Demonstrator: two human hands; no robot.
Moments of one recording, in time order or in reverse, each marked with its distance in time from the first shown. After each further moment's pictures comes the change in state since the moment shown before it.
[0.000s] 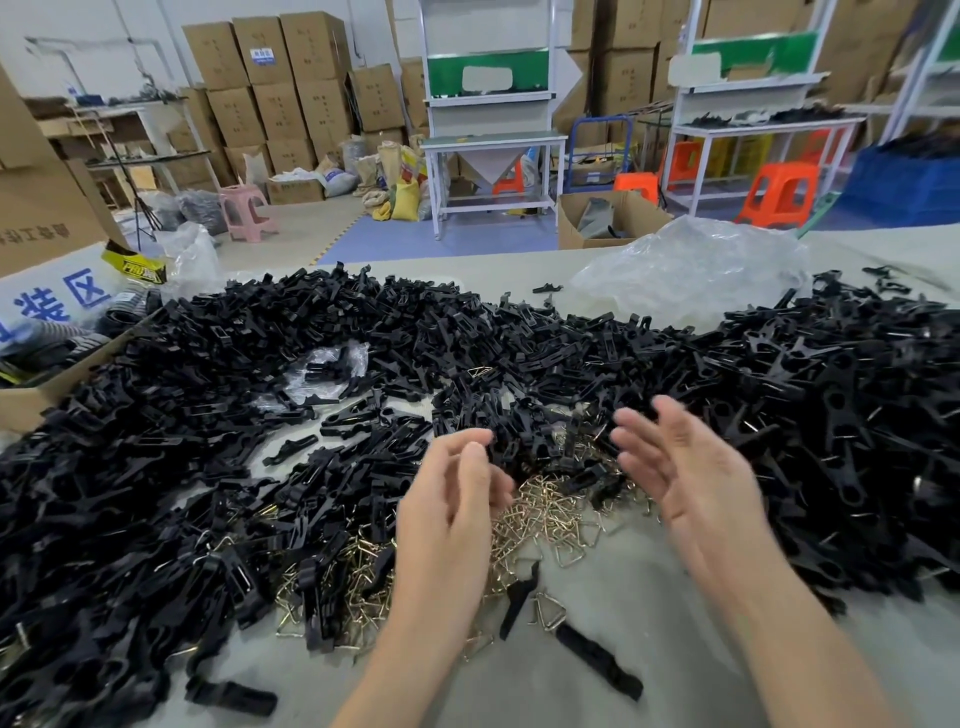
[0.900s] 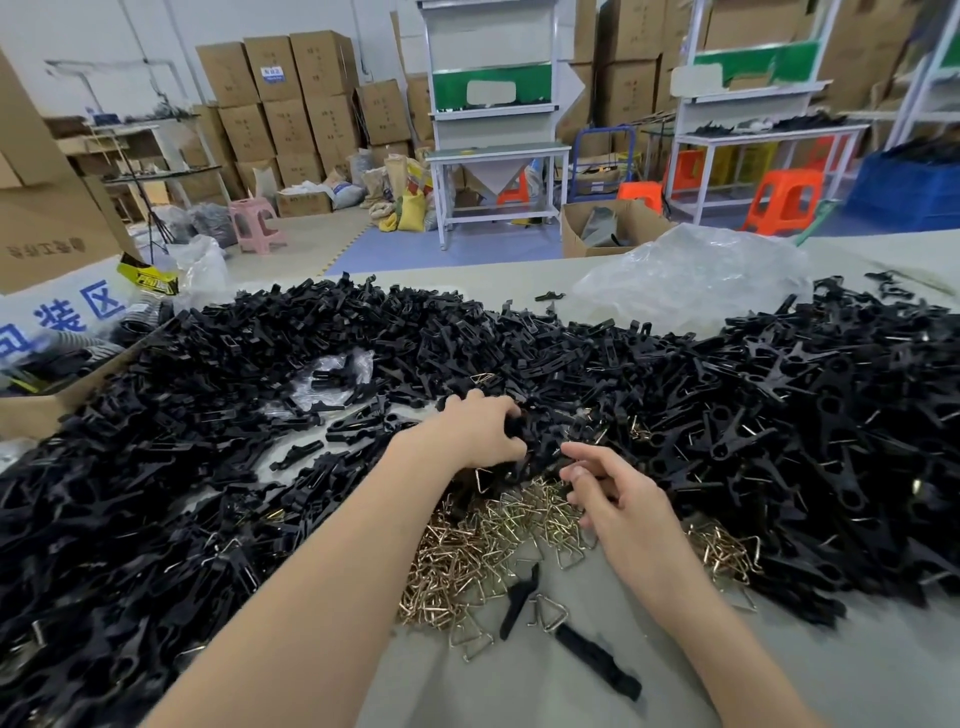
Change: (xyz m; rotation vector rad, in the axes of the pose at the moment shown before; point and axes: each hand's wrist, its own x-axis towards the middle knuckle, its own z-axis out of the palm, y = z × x) left_hand 0.137 -0.009 0.024 1.240 -0.703 -0.140; right_hand -0.006 0.048 0.011 -0.711 -0.148 -0.099
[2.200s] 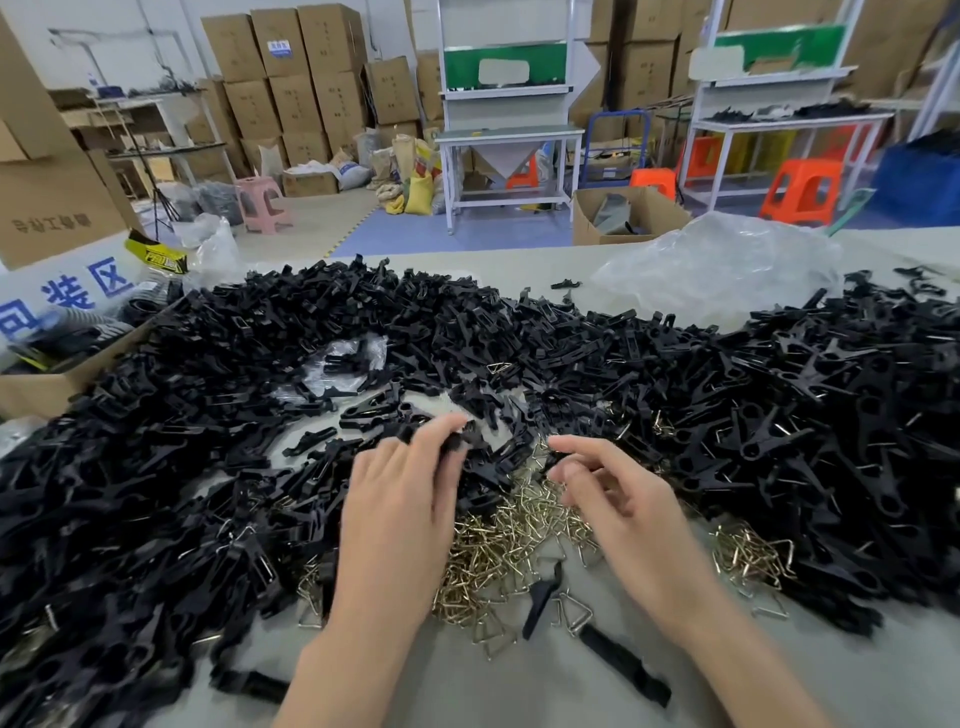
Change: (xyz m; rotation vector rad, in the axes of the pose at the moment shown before) left_hand -0.129 -0.028 0.052 -0.270 1.008 0.162; right_hand -0.015 -0.031 0.014 -0.027 -0.129 -0.139
